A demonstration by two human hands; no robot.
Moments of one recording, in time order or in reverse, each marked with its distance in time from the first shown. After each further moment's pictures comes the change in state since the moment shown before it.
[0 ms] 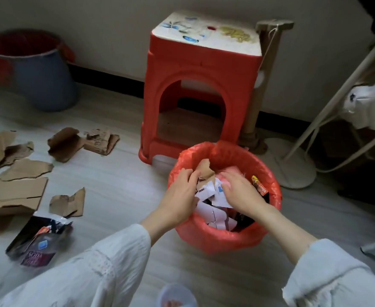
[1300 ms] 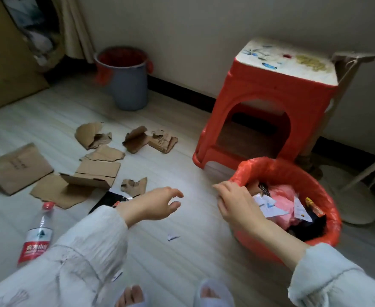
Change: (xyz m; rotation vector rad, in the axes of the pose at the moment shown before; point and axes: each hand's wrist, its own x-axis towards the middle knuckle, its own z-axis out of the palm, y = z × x) left_hand -0.125 -0.094 -0.126 0.065 -0.370 -0.332; right_hand -0.023 -0.130 0.046 -0.199 0.148 -0.526
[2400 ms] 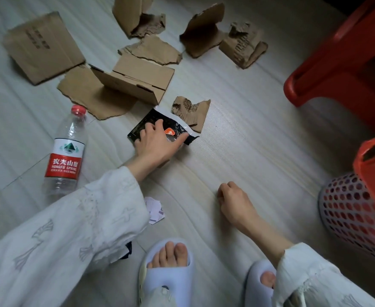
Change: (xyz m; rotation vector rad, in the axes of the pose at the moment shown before) left_hand 0.062 -0.225 0.122 -0.304 0.378 -0.793; right_hand 0.025 -0.083 0.258 0.155 -0.722 0.171
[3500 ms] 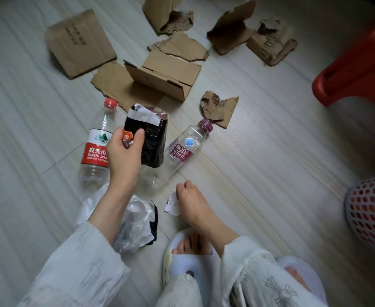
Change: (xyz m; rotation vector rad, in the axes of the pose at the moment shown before) left_hand -0.080 -0.073 -0.061 -1.005 0.479 -0.079; right_hand 0.005 -0.129 0.058 -0.023 -0.059 -0.336
